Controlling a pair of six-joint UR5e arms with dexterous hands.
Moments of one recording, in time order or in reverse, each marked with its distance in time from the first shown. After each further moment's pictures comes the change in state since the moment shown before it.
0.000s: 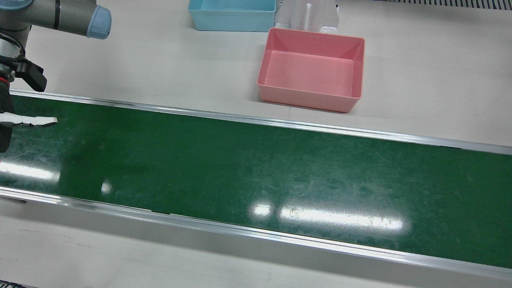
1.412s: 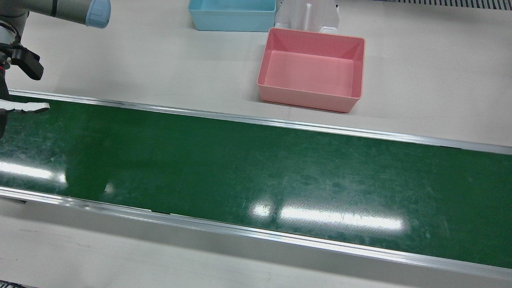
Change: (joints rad) left arm 0.000 0.000 0.001 0.000 0.000 0.000; right arm 0.005 -0.027 0.077 -0.081 0.005 0.015
